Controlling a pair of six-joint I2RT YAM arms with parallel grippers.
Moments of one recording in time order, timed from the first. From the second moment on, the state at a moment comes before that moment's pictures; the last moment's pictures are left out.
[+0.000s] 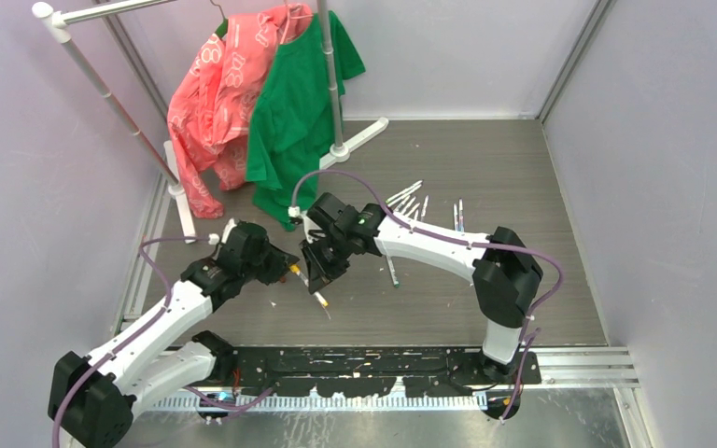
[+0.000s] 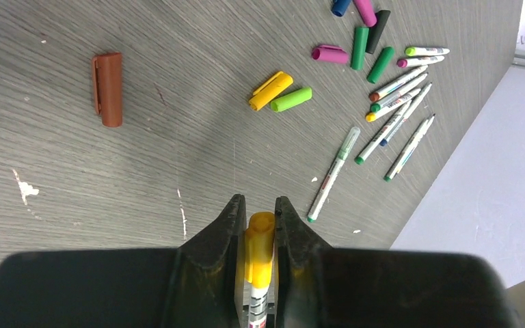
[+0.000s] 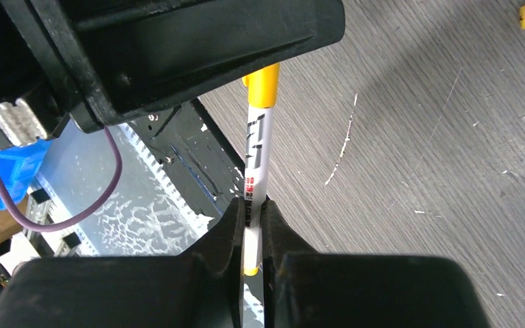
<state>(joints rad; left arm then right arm) -0.53 0.91 0.60 -0.49 -0.10 -1.36 1.01 1.79 1.42 -0.63 -0.41 0.41</state>
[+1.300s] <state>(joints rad) -0.53 0.92 0.60 -0.43 -0.02 -1.27 0.97 1.81 1.39 -0.60 -0.54 0.43</state>
